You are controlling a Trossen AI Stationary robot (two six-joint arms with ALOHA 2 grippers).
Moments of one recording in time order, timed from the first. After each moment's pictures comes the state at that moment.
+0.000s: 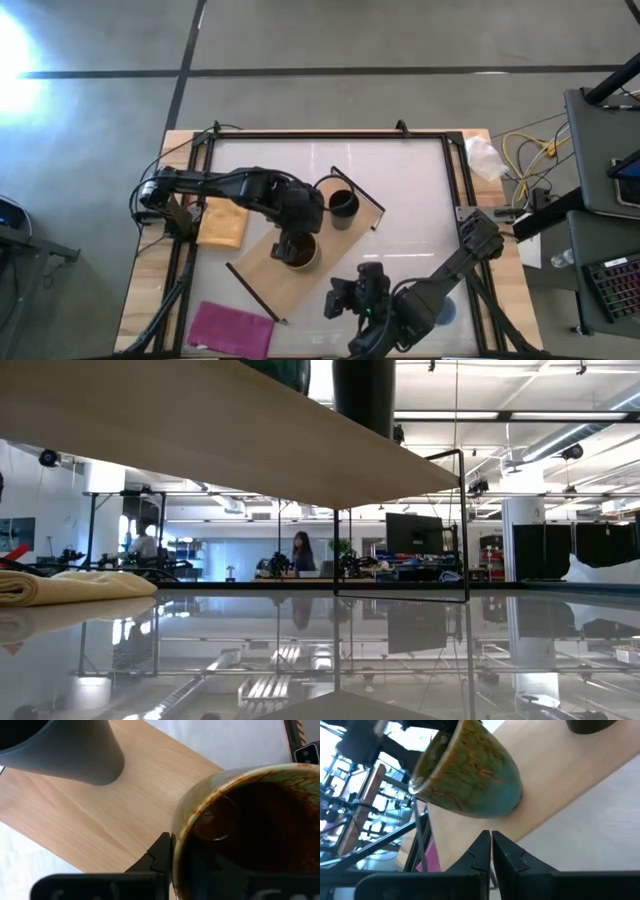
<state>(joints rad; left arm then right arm) -0.15 1.76 1.95 -1.33 0.01 0.06 0.70 2.14 2.22 -1.29 0.92 2.03</state>
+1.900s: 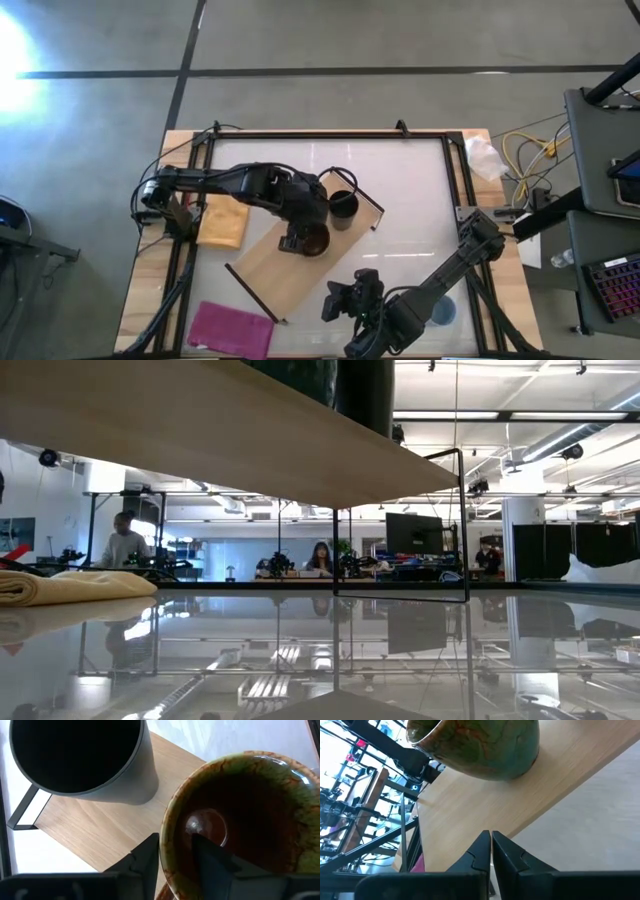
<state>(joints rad) -0.12 1.77 1.98 -1.27 -0.06 0.11 0.70 2.13 2.02 -1.09 0.97 2.03</state>
